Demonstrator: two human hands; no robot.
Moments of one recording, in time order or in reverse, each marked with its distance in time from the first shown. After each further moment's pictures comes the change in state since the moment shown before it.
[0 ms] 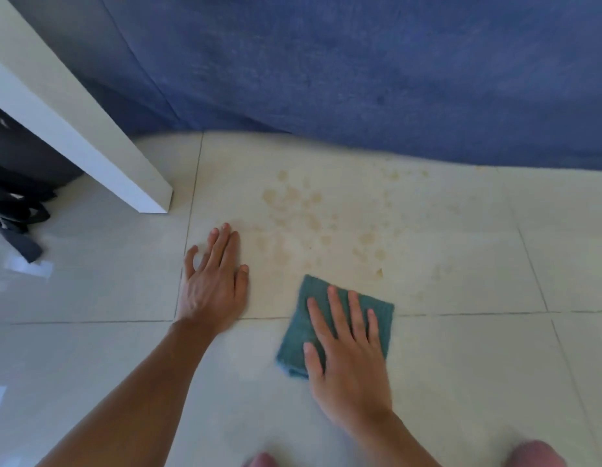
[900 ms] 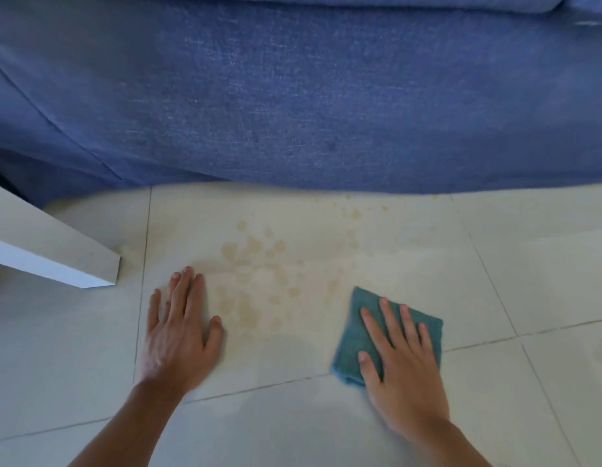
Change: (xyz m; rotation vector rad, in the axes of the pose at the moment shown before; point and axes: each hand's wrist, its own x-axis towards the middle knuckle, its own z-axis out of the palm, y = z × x) left_hand 0.038 0.004 -0.004 0.043 -0.051 0.048; right_hand 0.044 0.102 -0.033 -0.052 -0.007 0.237
